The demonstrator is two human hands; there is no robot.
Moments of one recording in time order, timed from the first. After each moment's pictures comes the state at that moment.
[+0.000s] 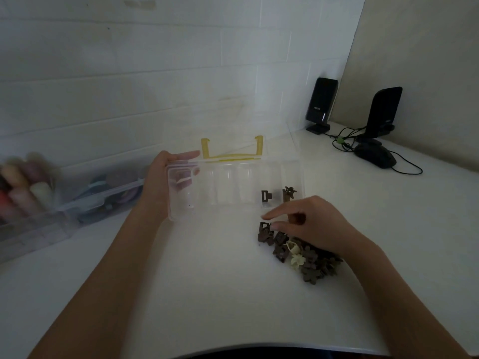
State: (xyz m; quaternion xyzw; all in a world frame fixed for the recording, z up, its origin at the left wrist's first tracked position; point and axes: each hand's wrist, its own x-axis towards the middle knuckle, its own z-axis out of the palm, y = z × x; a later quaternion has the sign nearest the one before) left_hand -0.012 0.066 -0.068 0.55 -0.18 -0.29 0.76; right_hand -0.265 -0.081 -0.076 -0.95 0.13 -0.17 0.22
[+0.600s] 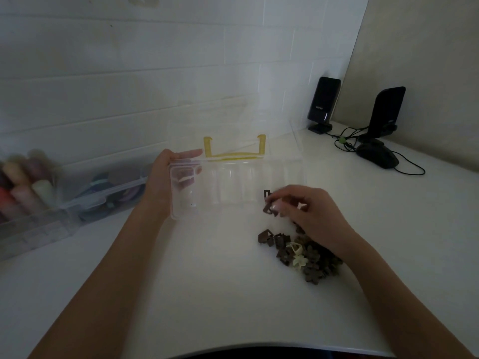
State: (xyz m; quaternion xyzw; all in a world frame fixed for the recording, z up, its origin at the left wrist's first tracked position) left_hand -0.010 0.064 -0.070 0.55 -0.19 -0.30 0.76; right_hand -0.257 -0.067 -0.067 -0.88 0.15 -0.25 0.37
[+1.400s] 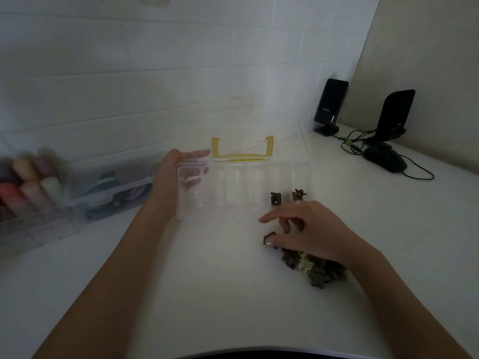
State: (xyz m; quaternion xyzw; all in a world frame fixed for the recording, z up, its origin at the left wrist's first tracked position) left_hand -0.011 0.064 -0.070 0.56 -0.19 -0.30 0.75; right_hand -0.259 -0.064 -0.066 -0.96 0.12 -0.12 0.24
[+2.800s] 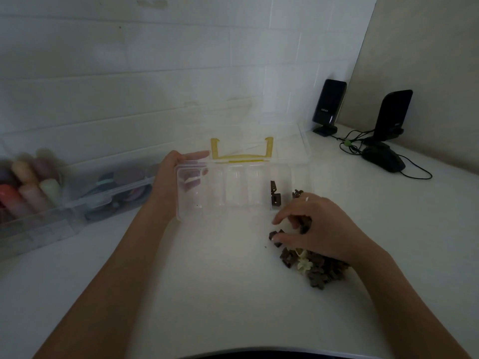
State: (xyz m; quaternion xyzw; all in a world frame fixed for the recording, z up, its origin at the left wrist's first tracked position) left_hand -0.020 0.064 -0.065 0.55 -0.18 -0.30 0.76; right_hand -0.265 -0.071 -0.066 -0.96 0.10 -0.17 0.18
